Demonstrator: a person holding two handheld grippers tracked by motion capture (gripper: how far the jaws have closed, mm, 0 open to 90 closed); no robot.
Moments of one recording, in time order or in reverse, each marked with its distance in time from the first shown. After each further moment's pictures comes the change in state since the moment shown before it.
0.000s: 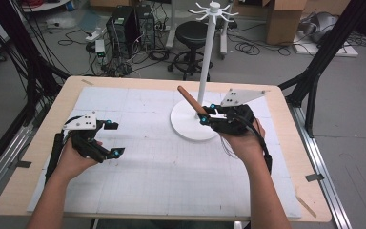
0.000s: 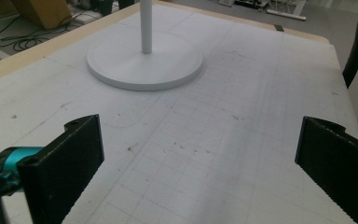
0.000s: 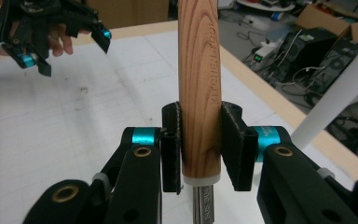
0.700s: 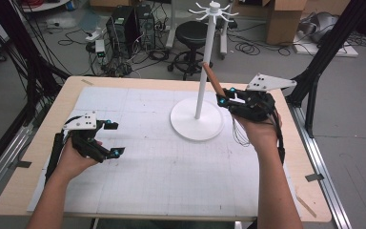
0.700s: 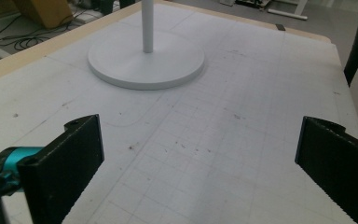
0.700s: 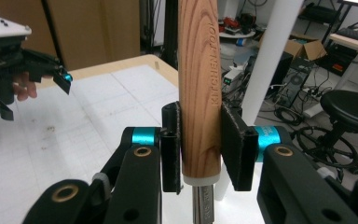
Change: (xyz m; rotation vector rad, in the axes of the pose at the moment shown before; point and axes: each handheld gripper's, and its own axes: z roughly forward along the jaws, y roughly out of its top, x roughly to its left) left arm 0.001 -0.001 0.000 0.003 0.001 0.001; right arm -0.037 0.002 -0.033 -0.128 -0.108 0.086
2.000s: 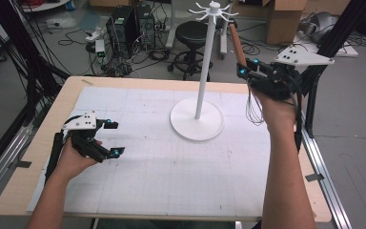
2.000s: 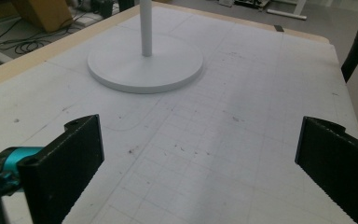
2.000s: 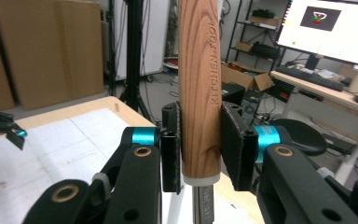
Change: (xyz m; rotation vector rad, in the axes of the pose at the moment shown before) left arm -0.002 0.003 -0.001 -0.005 0.000 0.011; right arm -0.024 0.051 -0.036 -0.130 -0.167 -0.004
